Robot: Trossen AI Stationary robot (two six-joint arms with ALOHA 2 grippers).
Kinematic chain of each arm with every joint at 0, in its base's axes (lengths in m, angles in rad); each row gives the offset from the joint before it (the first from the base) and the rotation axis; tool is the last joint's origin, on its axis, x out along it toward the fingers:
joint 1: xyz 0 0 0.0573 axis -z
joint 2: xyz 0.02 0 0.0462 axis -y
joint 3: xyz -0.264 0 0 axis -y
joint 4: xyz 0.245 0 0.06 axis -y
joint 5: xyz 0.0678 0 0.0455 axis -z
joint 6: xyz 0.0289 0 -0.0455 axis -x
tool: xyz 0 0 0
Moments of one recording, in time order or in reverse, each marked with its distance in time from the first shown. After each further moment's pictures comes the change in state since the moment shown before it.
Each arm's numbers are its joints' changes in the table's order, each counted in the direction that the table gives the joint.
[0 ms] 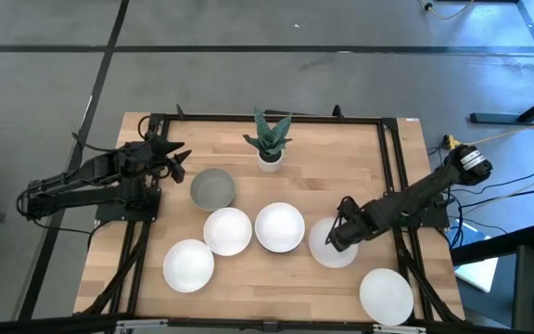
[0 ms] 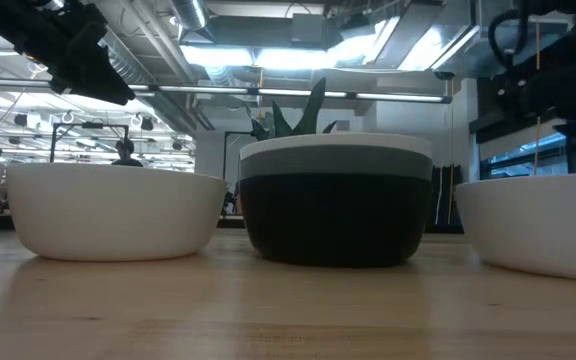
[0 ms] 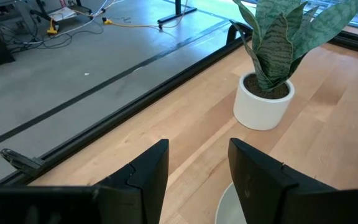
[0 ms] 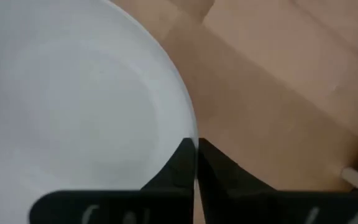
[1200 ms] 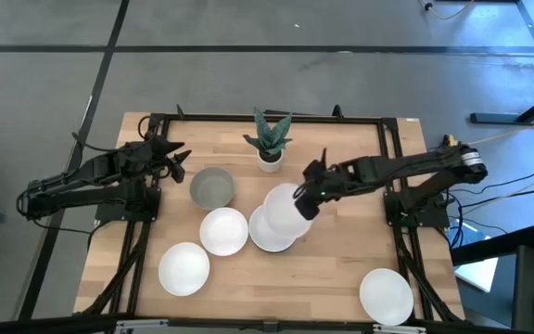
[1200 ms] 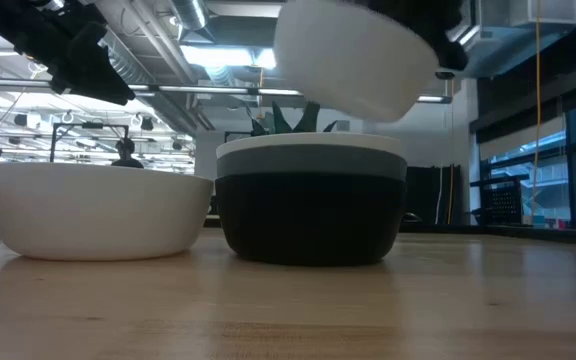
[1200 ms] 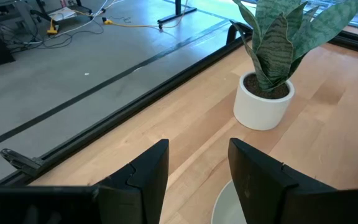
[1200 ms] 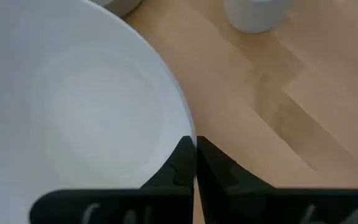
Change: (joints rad) left arm 0.000 0.000 0.000 0.000 0.000 0.000; right arm 0.334 -0.042 0.455 0.106 0.144 0.642
